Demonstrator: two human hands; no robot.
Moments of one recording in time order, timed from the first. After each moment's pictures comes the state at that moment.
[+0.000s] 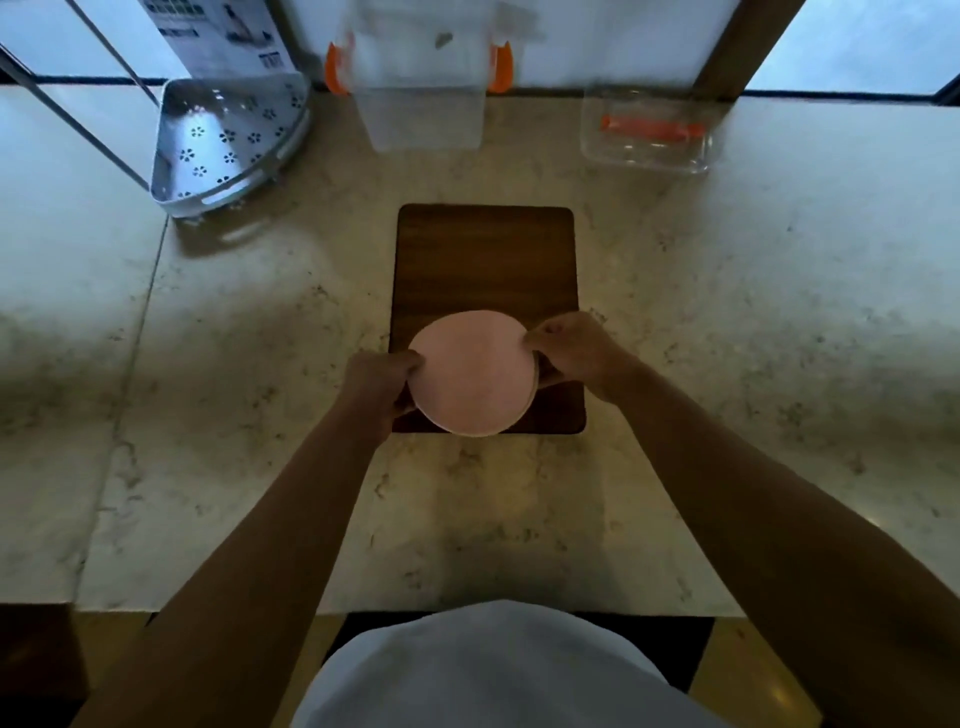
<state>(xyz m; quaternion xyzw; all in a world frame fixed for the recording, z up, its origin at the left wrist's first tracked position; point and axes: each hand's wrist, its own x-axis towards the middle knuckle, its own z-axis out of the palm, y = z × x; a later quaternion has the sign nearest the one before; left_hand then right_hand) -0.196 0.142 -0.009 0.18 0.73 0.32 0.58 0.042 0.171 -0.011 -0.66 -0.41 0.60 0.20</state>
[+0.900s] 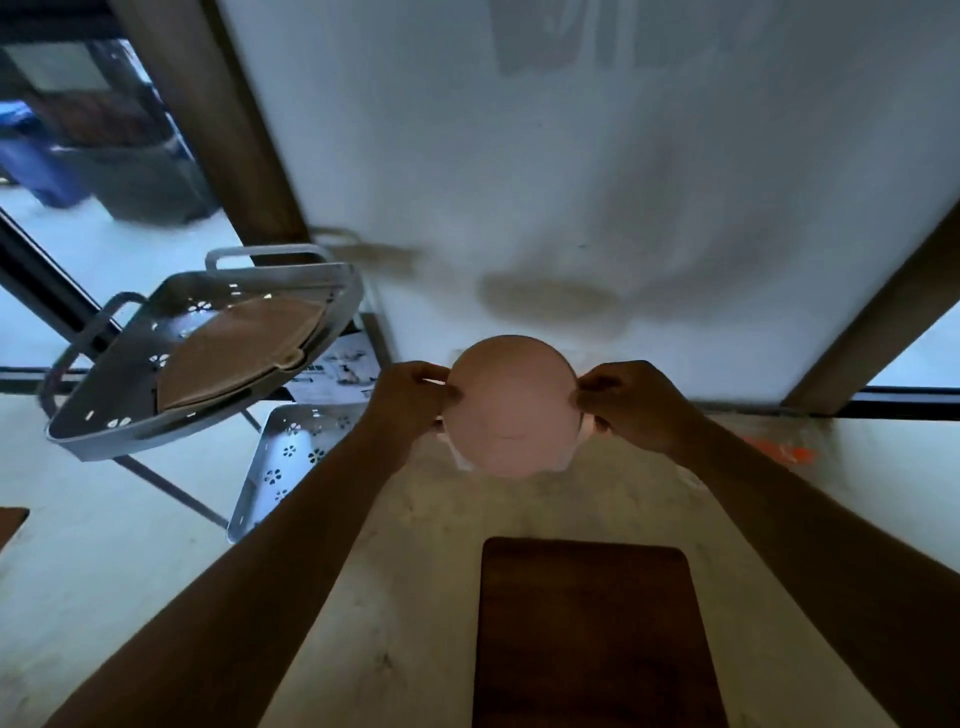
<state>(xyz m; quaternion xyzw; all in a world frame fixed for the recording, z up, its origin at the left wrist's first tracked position) -0.267 0.499 0.118 0.42 0.66 0.39 0.49 -0.005 0.503 0.108 -0.61 -0.68 0.34 0.25</state>
